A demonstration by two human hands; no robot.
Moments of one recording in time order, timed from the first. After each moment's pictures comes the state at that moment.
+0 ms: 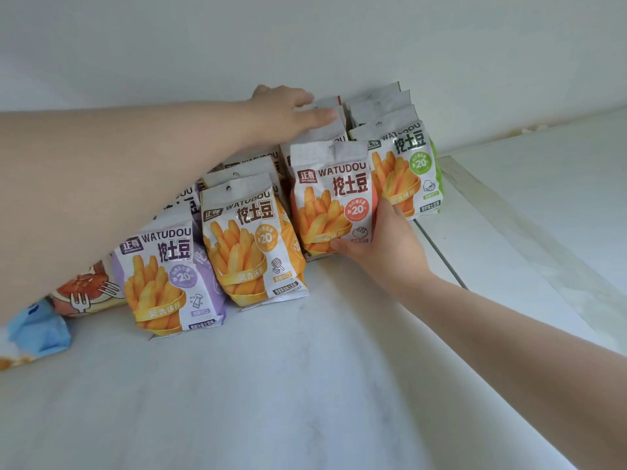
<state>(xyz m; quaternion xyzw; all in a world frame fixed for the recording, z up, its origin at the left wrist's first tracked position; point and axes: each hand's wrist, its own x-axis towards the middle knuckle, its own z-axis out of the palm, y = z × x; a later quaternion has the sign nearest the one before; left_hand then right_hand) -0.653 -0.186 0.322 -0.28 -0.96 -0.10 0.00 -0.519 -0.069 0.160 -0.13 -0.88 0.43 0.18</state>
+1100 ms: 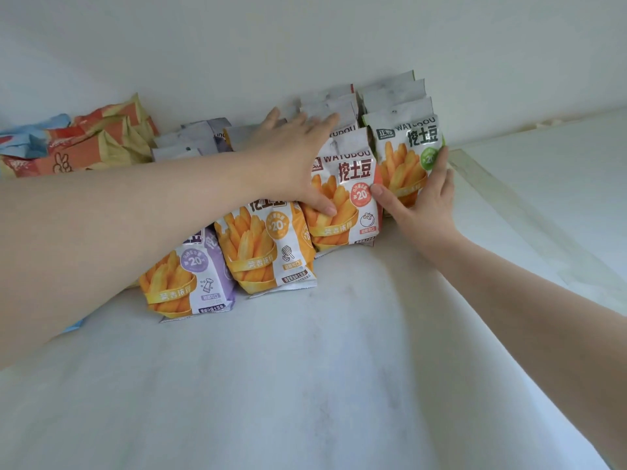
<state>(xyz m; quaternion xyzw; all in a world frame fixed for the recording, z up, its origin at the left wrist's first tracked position) -0.615 -0.206 0.279 -0.37 -0.91 0.16 0.09 -0.537 -0.030 0.159 -0.16 -0.80 0.53 0.22</state>
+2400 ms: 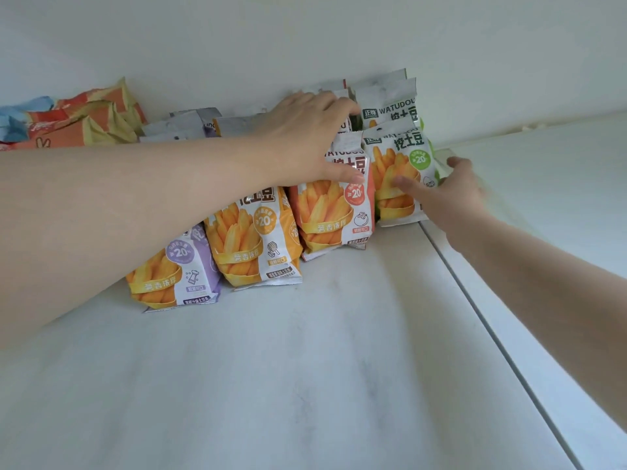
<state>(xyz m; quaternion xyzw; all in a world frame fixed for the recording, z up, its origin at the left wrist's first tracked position) -0.600 -0.182 0.289 -0.43 -0.89 0.06 0.14 -0.527 0.008 0.189 -0.30 -0.79 0.50 0.17</state>
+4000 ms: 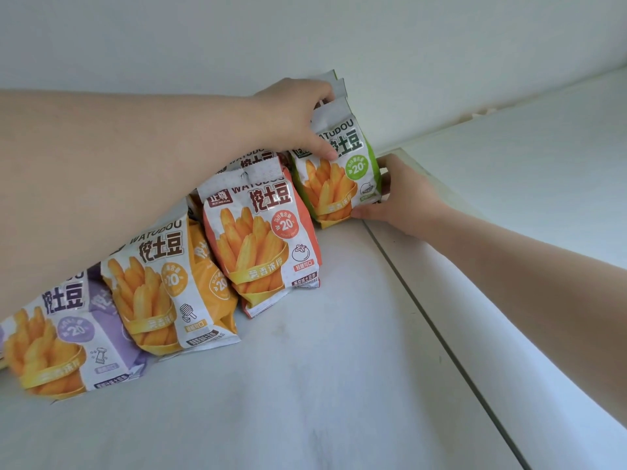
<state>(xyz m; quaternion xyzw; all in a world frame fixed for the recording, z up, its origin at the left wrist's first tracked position) -0.665 -0.079 0.292 -0.42 -0.91 -0.02 0.03 -0.560 0.060 0.161 -0.12 -0.88 0.43 0.14</state>
